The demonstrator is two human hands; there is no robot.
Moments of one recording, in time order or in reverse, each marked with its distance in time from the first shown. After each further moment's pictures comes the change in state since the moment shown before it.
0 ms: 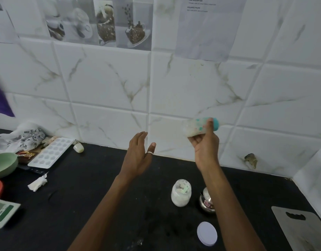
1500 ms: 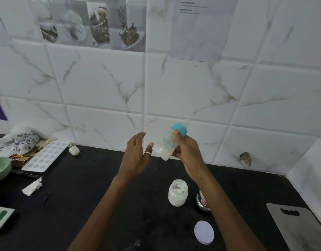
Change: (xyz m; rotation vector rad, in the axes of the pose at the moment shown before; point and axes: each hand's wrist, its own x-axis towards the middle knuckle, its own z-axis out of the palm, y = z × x) left_hand 0.003 0.009 -0.001 0.008 -0.032 0.011; right_hand -0.024 0.019 -0.006 -0.565 -0.321 0.048
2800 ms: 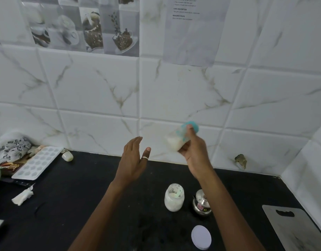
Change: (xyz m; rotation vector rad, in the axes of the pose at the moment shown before) left_hand 0.003 0.002 0.006 -0.001 0.012 0.016; right_hand 0.008 -0.020 -0.021 0.306 0.153 0.007
